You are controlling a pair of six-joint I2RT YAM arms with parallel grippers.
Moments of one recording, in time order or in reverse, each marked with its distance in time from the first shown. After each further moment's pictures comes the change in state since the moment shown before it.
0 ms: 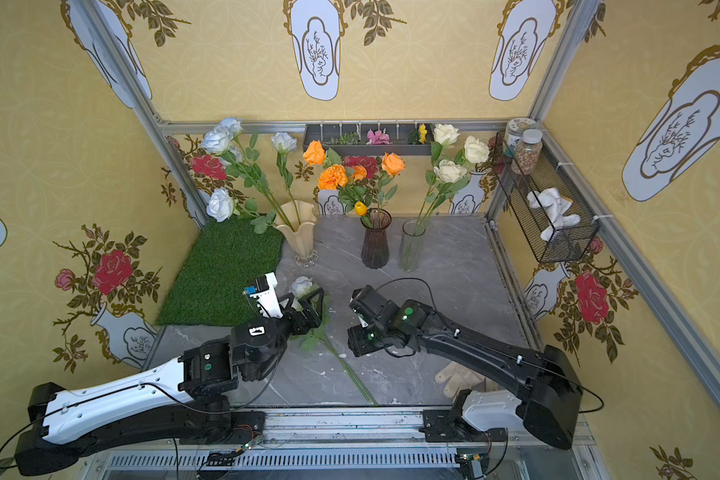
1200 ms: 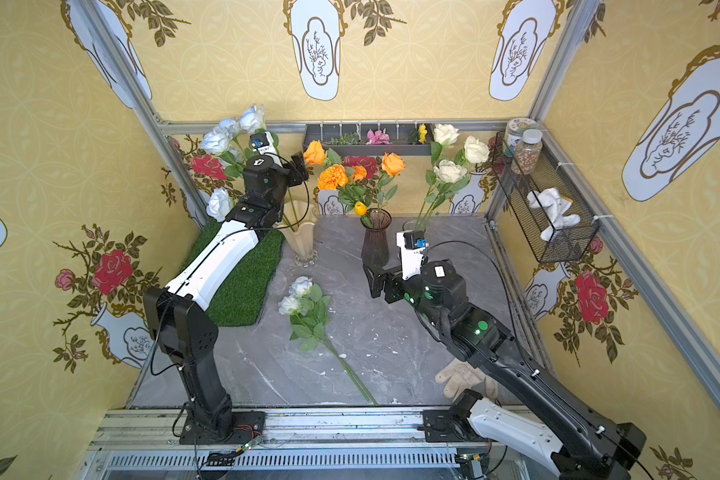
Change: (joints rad) left arm 0.871 0.996 1.178 0.143 0.500 0.571; right arm -0.249 -0.446 0.002 0.452 0.231 -0.306
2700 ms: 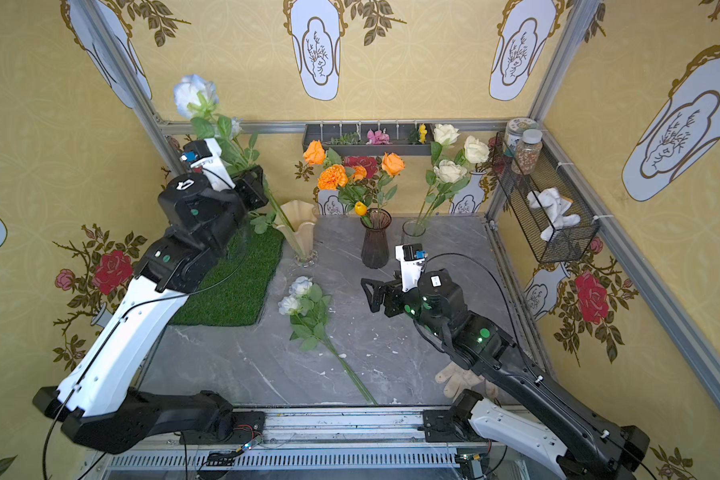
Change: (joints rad) left arm -0.130 -0.462 -0.090 -0.332 -0.006 -0.103; right arm 0.044 -0.036 -0.056 -0.049 -0.026 0.136
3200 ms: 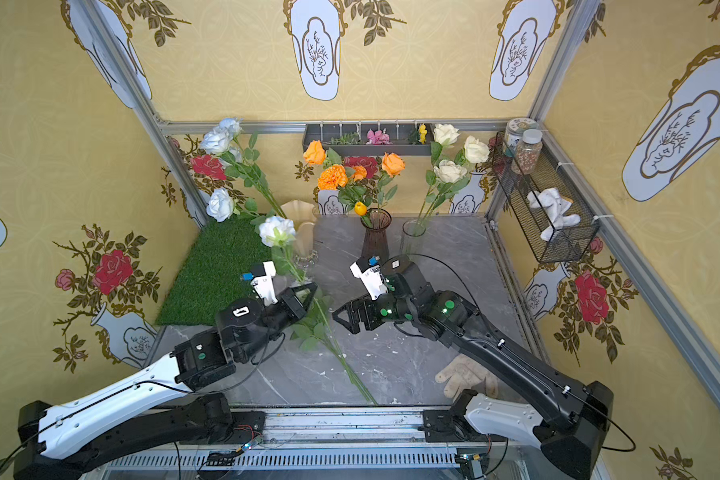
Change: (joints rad) left arm -0.441 -0.557 -0.968 0.188 -0.060 -0.621; right arm 0.006 0.235 0.153 -0.241 -0.439 -0.015
